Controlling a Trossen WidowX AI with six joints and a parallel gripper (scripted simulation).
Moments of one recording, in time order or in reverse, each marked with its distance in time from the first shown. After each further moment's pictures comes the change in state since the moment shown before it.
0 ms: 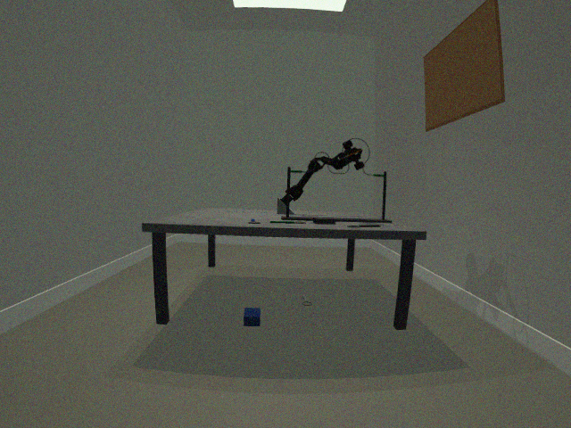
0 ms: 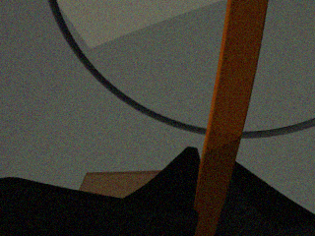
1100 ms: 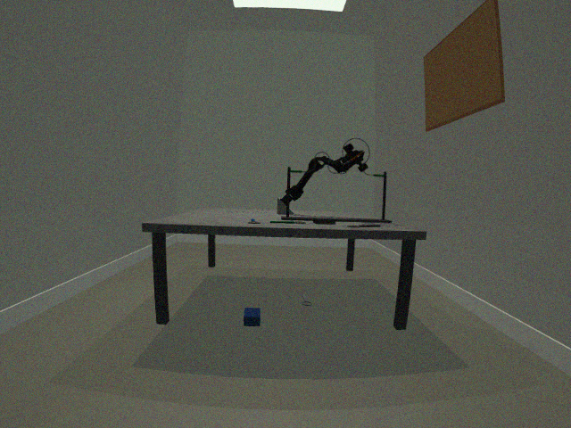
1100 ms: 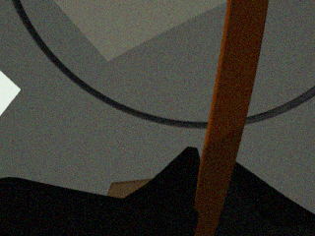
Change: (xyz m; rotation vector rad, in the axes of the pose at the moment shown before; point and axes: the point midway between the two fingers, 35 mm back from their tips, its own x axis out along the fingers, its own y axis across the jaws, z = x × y) arm 0.001 -0.016 -0.005 0.123 -0.009 0.069
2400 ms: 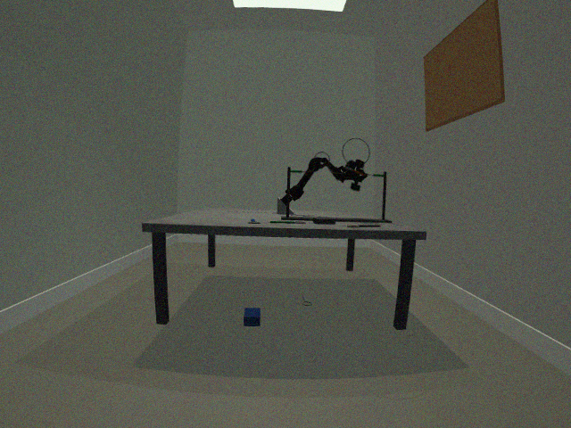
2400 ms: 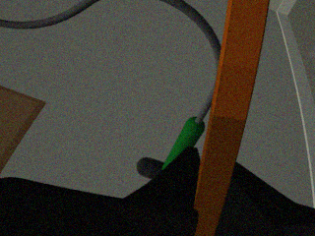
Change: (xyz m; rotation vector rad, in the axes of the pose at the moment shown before) arm -0.039 -0.111 0.045 -0.721 0.091 -0.413
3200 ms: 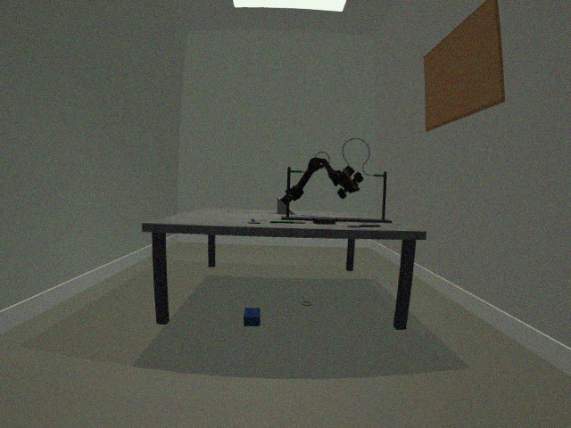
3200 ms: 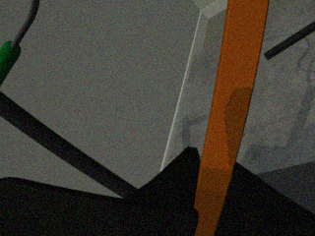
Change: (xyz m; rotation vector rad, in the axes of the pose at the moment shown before) arm -0.023 -0.086 0.024 -0.516 0.067 -0.310
